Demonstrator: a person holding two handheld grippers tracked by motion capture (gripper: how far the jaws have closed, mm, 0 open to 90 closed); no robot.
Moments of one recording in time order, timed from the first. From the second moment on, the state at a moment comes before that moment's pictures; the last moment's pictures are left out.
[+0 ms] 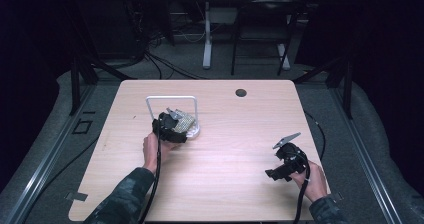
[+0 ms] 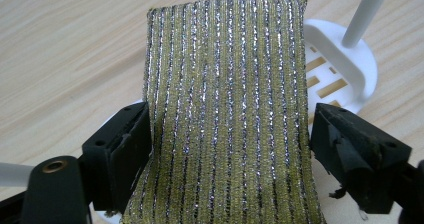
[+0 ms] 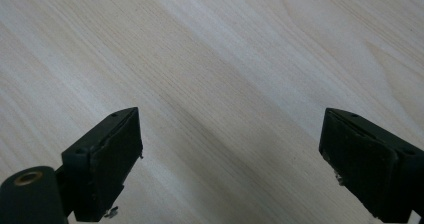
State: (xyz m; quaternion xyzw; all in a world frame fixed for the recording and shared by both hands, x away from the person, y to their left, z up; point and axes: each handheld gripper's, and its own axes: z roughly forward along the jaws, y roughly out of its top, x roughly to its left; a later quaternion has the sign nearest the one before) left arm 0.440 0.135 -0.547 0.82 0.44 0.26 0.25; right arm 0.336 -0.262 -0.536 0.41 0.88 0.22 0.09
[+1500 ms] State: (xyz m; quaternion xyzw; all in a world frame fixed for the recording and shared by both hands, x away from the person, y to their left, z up) left arm 0.368 0.162 -0.497 0.85 0.39 0.21 0.28; right arm 0.332 -0.270 -0.534 0.42 0.88 0.22 0.10
